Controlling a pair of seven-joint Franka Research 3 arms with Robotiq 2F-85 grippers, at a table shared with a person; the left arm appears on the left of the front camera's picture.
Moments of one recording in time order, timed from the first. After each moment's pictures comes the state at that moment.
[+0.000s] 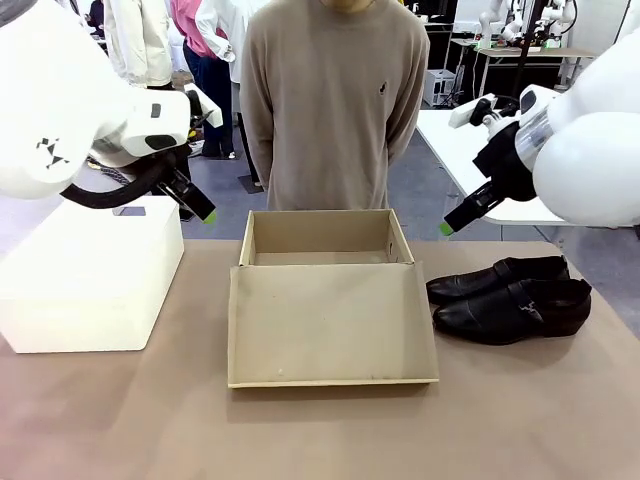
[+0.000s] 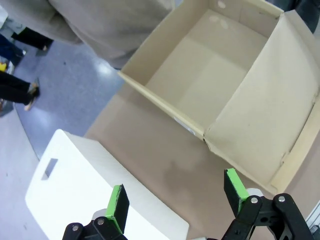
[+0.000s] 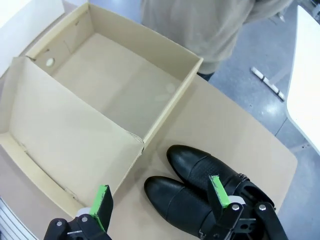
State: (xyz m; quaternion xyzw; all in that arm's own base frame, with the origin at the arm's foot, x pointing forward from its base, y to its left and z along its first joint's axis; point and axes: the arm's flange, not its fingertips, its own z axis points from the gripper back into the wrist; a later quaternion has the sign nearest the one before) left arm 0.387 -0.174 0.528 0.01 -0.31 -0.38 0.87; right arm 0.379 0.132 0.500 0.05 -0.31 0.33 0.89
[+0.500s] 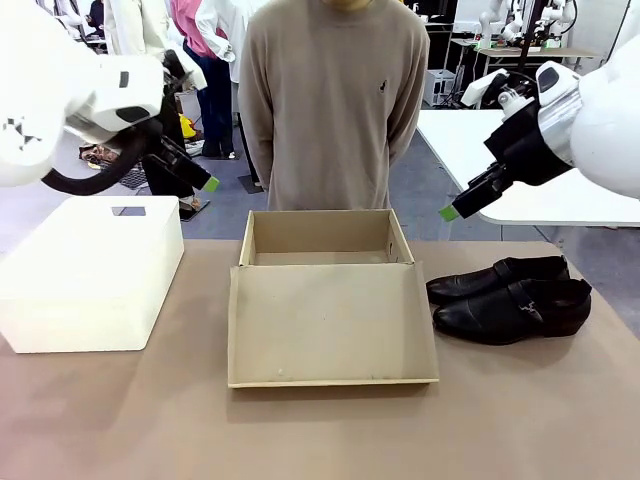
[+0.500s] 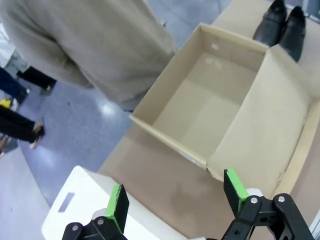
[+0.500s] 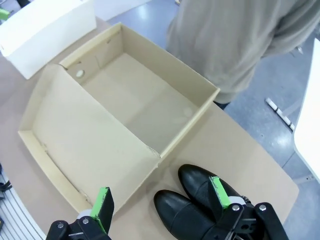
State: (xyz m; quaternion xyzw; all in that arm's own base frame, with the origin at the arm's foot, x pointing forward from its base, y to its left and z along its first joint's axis) left arm 0.383 -0.160 0.564 -0.04 -0.39 -0.41 0.82; right arm 0.369 0.125 0.526 0.10 -0.34 0.39 0.85
